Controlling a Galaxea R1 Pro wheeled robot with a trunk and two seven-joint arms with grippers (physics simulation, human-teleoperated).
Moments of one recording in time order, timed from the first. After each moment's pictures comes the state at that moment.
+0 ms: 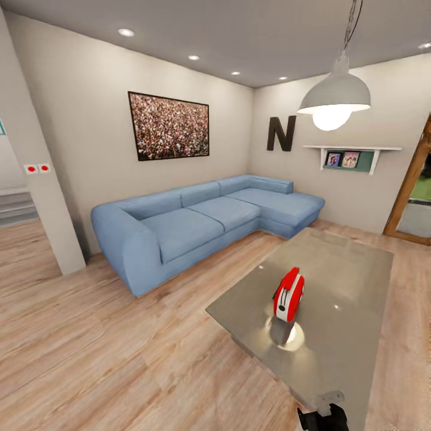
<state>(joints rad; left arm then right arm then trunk) 0.00 -0.05 0.18 -0.78 0.07 0.06 0.11 -0.23 -0.13 0.08 -0.59 0.05 -0.01 -0.02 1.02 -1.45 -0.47</state>
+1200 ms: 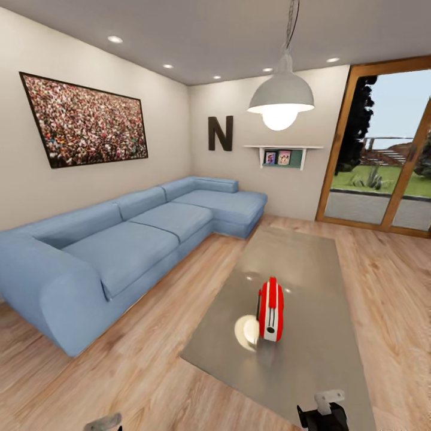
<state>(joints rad) -0.03 0.00 0.18 -0.85 0.07 0.08 0.12 -0.23 -0.13 0.07 -0.59 0.04 -0.03 -0.02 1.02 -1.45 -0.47</state>
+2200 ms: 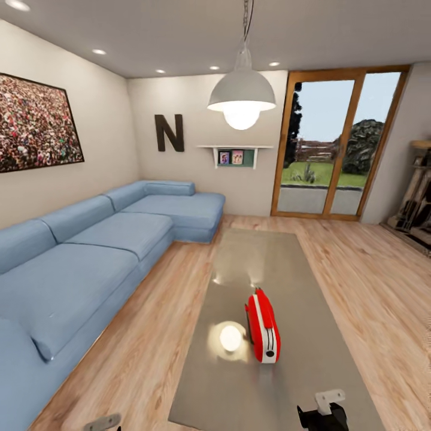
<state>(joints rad) -0.03 0.00 0.18 -0.85 0.07 0.08 0.12 -0.23 -0.13 0.07 -0.59 0.05 -0.03 -0.02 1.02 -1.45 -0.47</state>
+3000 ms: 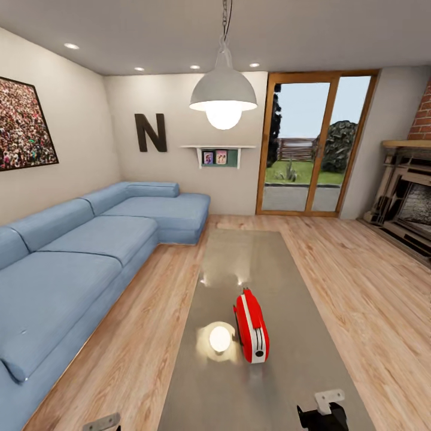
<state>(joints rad) -0.03 0.00 0.19 -0.85 0.07 0.07 0.12 -0.23 -0.13 0.07 -0.59 0.05 -0.03 -0.02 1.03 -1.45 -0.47</state>
